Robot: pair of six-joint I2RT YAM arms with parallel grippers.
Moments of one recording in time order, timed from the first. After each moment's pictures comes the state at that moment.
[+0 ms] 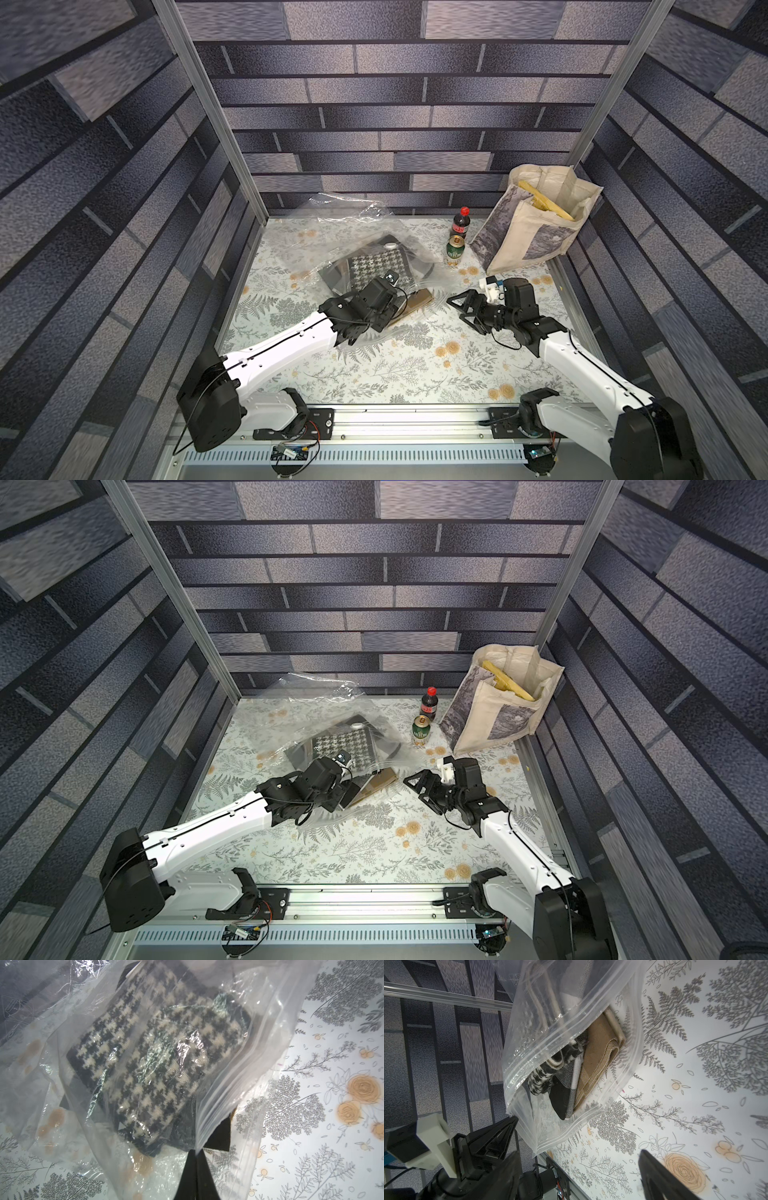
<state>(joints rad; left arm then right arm) -0.79 1.26 0.98 -0.60 -0.23 -0.09 0.31 1.06 0.54 -0.18 -0.62 0.95</state>
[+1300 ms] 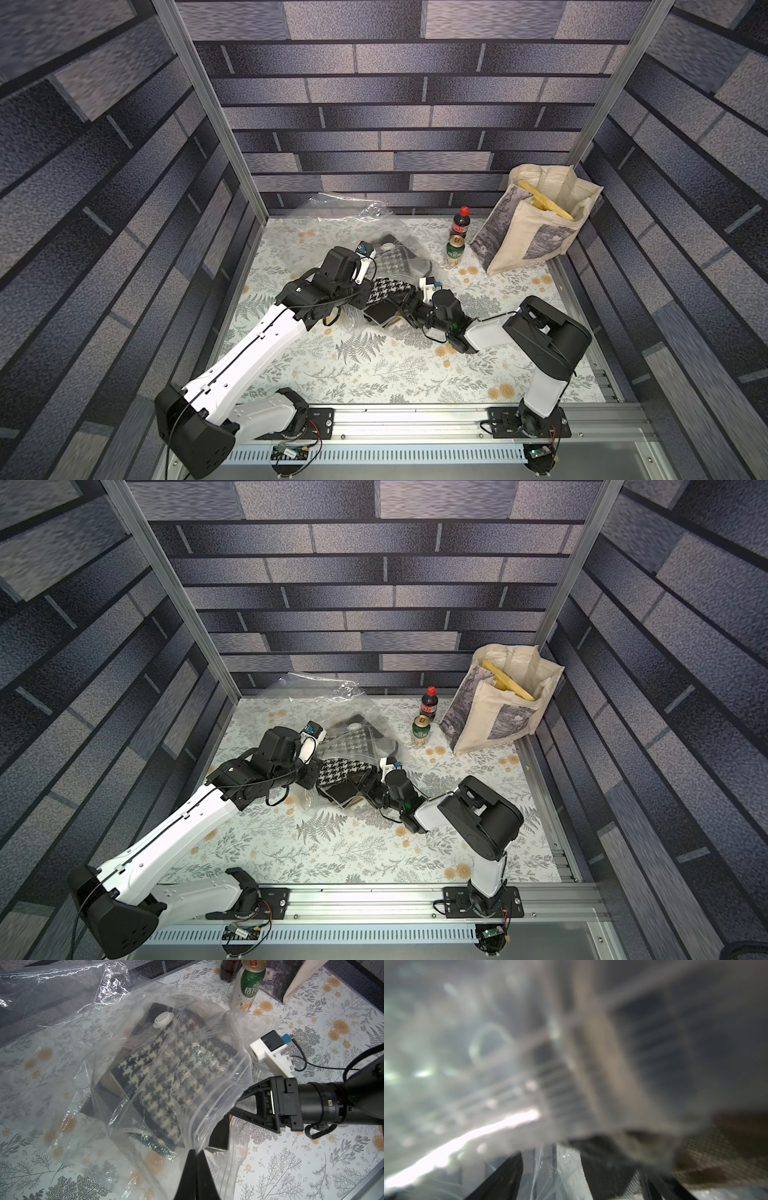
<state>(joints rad) -0.59 1.16 1.13 -0.73 -0.02 -0.03 0.82 1.83 0.63 0.94 -0.23 1.35</state>
